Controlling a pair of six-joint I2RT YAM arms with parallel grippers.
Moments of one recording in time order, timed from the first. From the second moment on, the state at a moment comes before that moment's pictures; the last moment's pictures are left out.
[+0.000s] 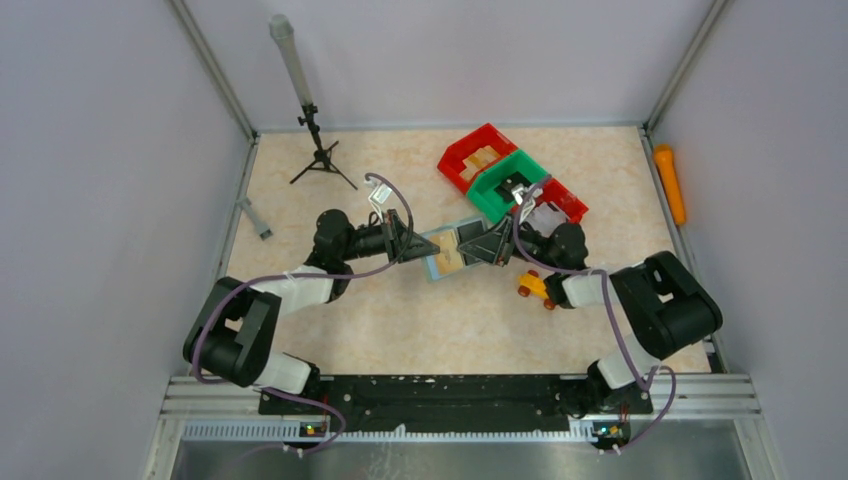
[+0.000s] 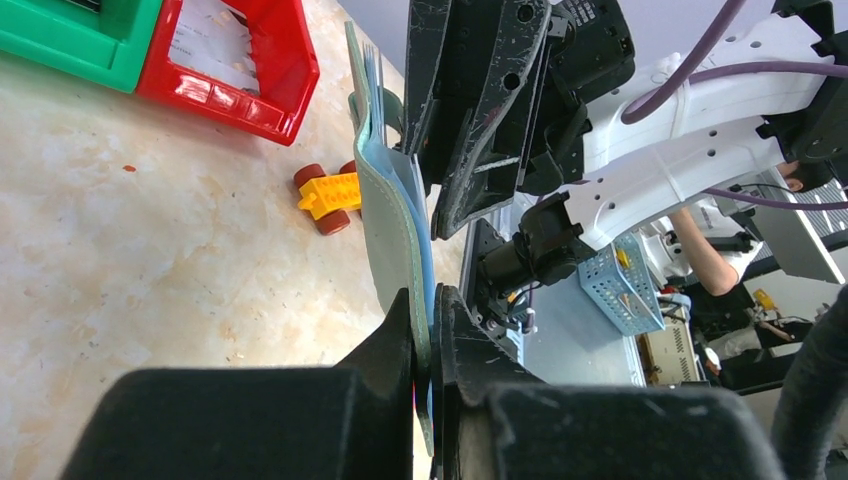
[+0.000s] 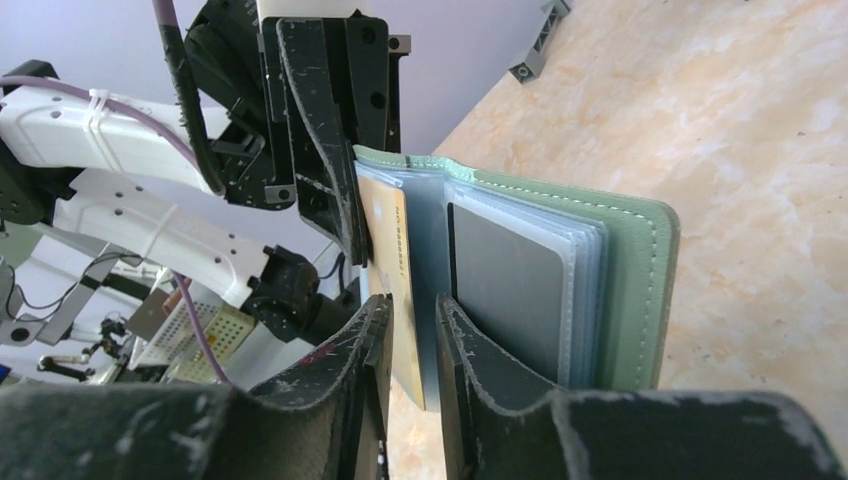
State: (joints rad) left arm -0.39 1.44 0.56 0.95 0.97 -0.87; right arm 0.43 1.57 0.46 1.30 -0.81 0.92
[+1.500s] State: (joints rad) left arm -0.39 1.45 0.56 1.00 0.98 -0.90; right arm 0.40 1.59 0.45 1.31 -0.82 0.94
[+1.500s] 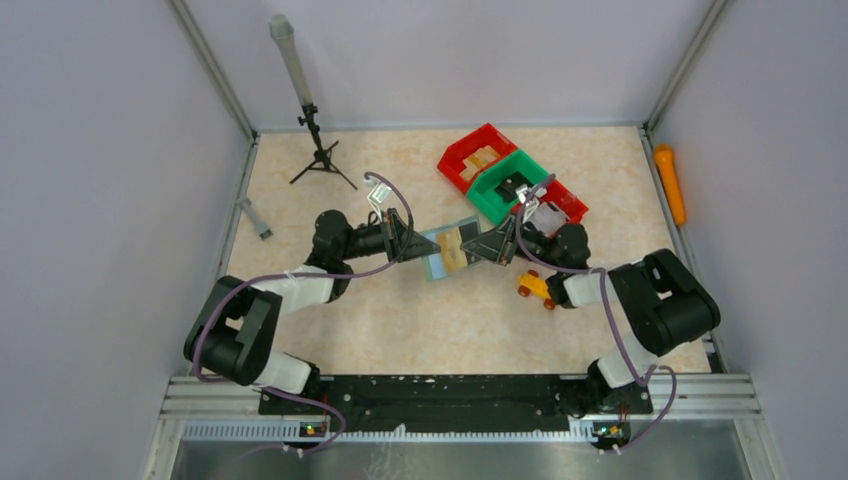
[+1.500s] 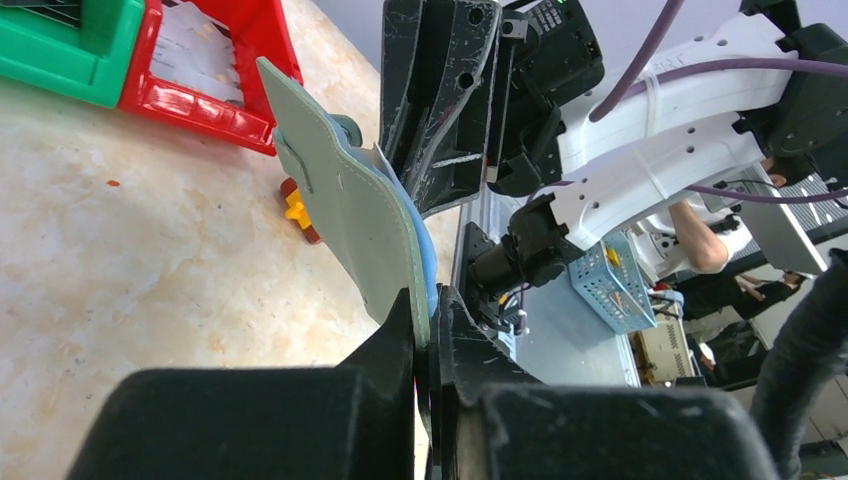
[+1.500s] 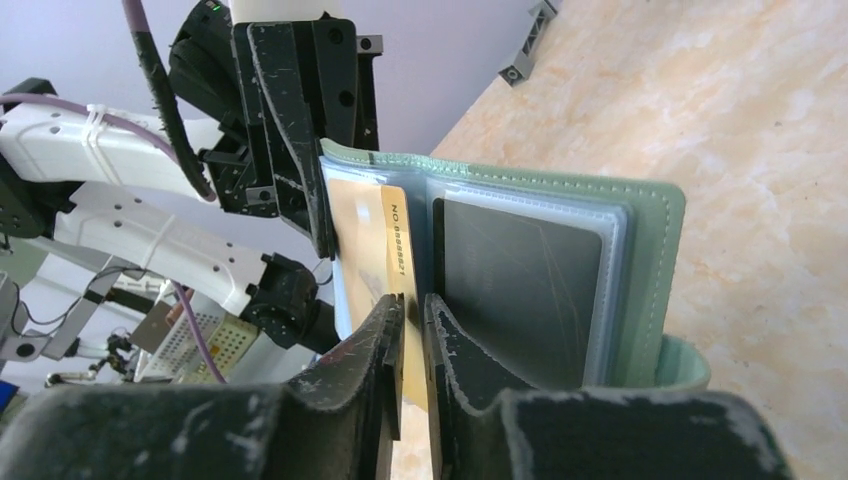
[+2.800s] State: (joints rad) left arm -0.37 1.45 0.54 1.03 0.97 -0.92; right arm 0.38 1.62 0.44 1.38 -0.86 0.98
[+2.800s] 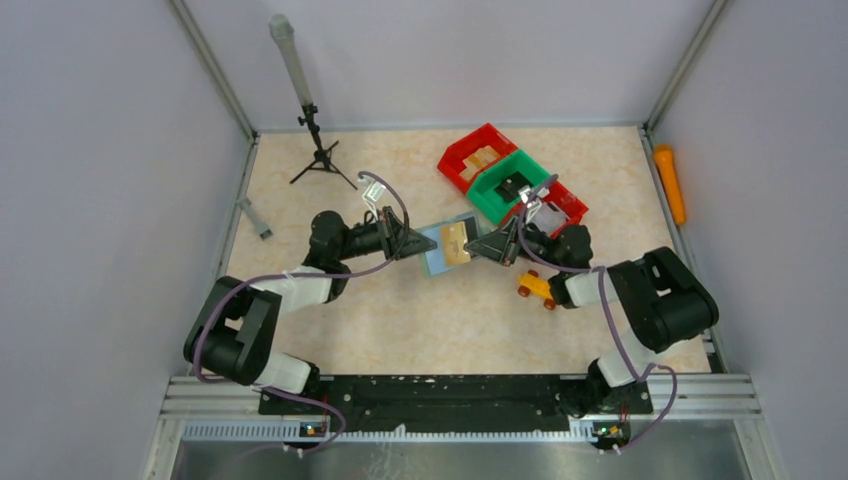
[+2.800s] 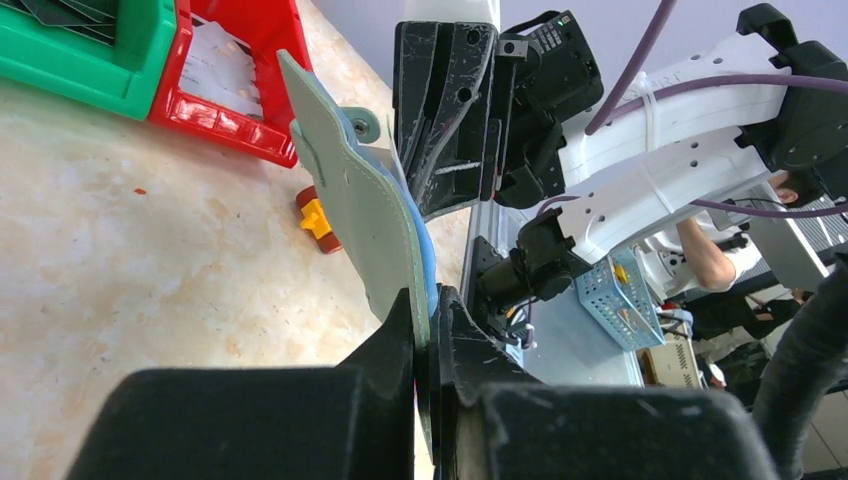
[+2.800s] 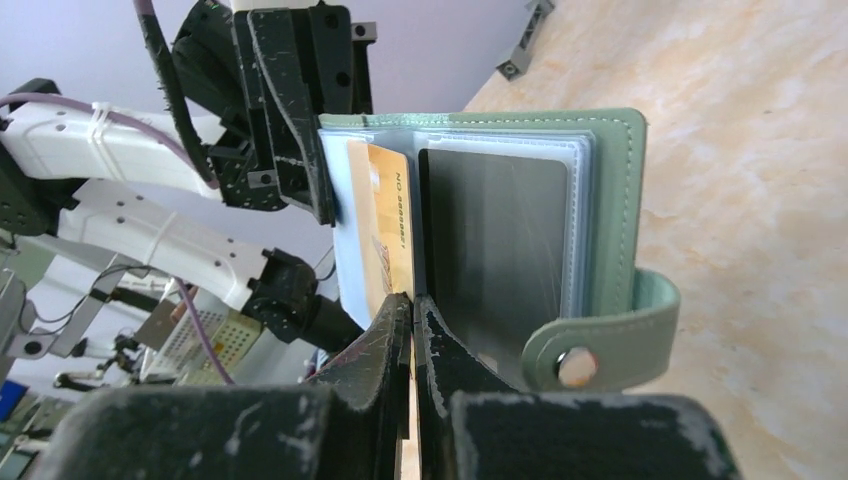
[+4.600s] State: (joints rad) left arm -0.35 1.35 0.62 0.31 0.53 -0.59; right arm 0.39 1.37 0.48 0.70 -0.36 0.67
